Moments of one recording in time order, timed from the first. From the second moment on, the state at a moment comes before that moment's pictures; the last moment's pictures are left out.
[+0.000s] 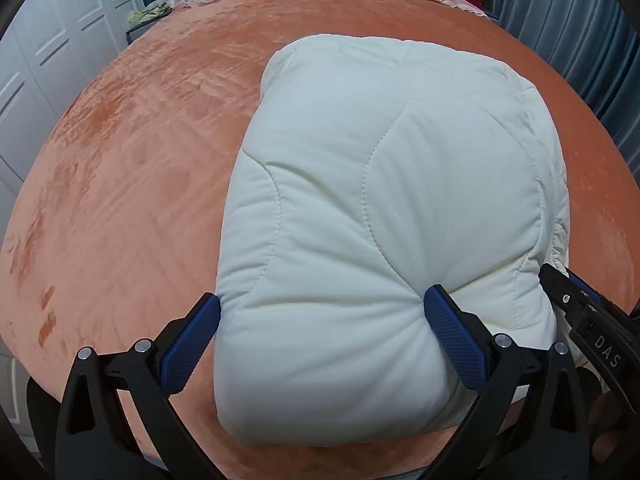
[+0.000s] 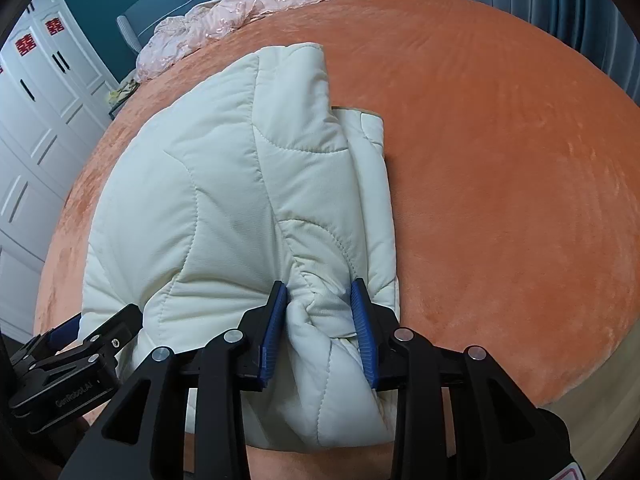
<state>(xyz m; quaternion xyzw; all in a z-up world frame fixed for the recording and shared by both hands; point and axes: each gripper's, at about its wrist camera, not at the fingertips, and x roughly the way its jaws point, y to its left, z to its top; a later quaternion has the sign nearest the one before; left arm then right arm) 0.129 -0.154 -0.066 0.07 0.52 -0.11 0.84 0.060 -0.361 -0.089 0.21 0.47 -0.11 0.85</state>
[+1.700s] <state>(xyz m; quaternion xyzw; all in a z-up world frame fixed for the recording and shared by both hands) 0.169 -0.127 -0.025 -0.08 0.53 -0.24 0.81 0.051 -0.391 -0.074 0.36 0.43 -0.03 0.83</state>
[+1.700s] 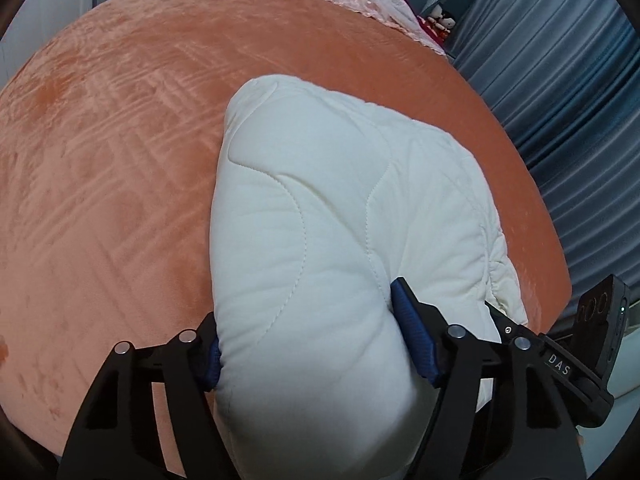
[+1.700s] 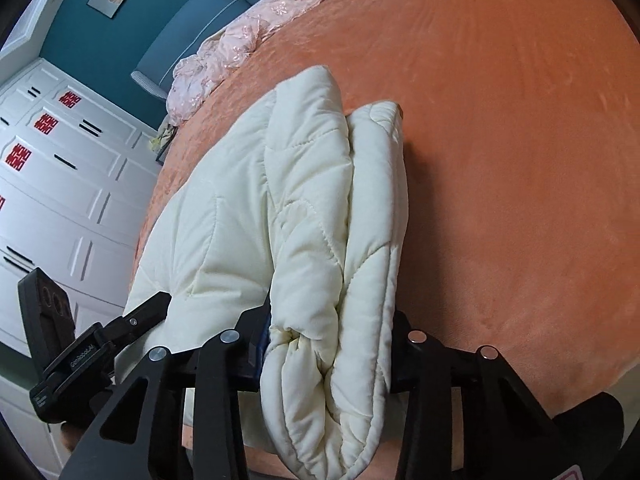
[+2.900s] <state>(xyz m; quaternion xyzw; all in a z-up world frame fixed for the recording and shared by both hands) 0.158 0.033 0.163 -0.13 0.24 -0.30 0.92 0.069 -0.262 0.142 0.18 0.24 0.04 0.95</state>
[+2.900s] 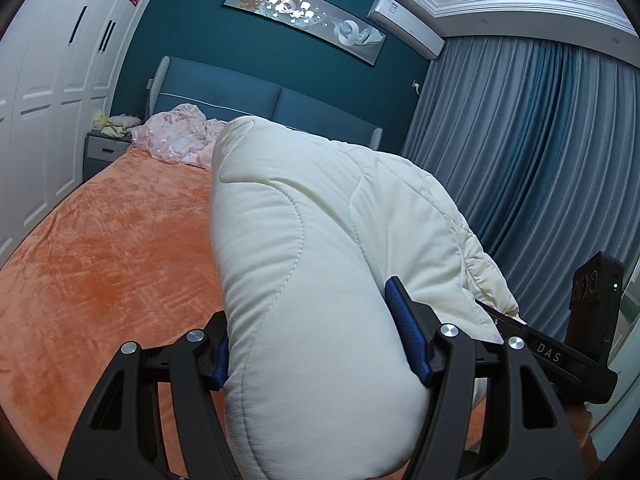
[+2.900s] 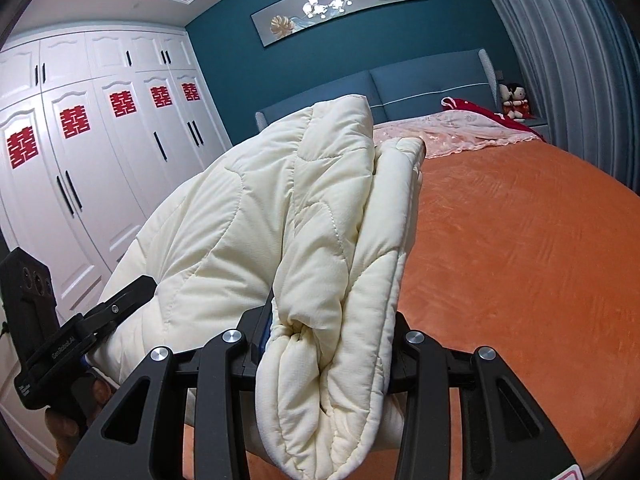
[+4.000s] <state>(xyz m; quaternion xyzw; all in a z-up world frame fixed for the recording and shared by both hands) 0.246 0.079 -0.067 -0.13 0.40 -0.25 0.87 0.155 -0.192 -0.062 0.14 0.43 0.00 0.89</state>
